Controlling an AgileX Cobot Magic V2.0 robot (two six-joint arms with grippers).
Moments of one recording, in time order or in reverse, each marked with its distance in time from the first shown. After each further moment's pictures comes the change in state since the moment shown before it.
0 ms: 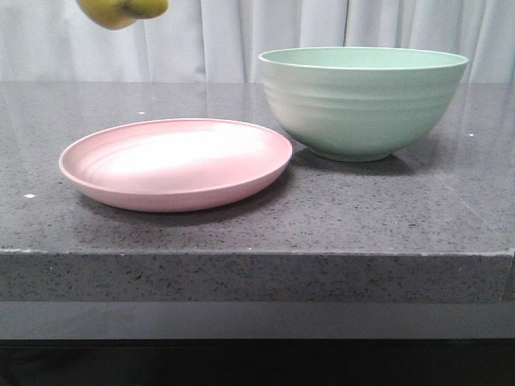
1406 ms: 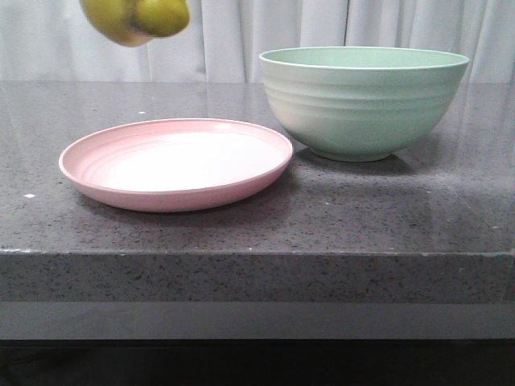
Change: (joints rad) left arm -0.132 -0.055 0.077 -0.002 -0.059 0.002; right arm 0.727 0.835 -0.433 0.554 -0.314 0.000
